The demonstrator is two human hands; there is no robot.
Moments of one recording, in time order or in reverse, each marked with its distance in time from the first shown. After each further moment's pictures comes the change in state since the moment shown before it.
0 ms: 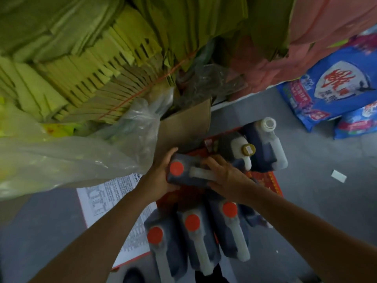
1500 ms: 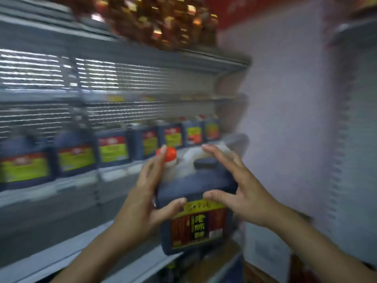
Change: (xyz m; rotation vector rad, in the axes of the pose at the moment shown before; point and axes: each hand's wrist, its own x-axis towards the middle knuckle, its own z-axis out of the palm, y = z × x) left_hand -1.025 0.323 -0.286 0.401 1.720 0.097; right_hand -0.510 -0.925 -0.122 0.091 -0.078 -1.699
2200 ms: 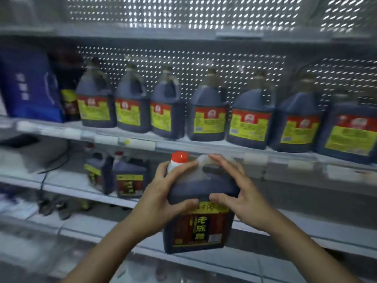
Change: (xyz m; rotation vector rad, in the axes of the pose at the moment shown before) left_hand -0.258 -0.217 -0.355 0.471 0.281 -0.596; right_hand 0.220 -0.103 0.520 0.581 -0.606 -0.201
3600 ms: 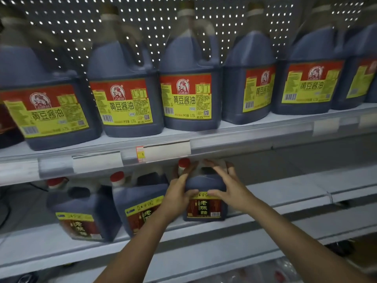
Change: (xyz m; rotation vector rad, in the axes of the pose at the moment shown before) left_hand 0.086 -0.392 0.046 -0.146 -0.380 -0.285; right_hand 0.164 0.223 0.204 -0.238 0.175 0.529
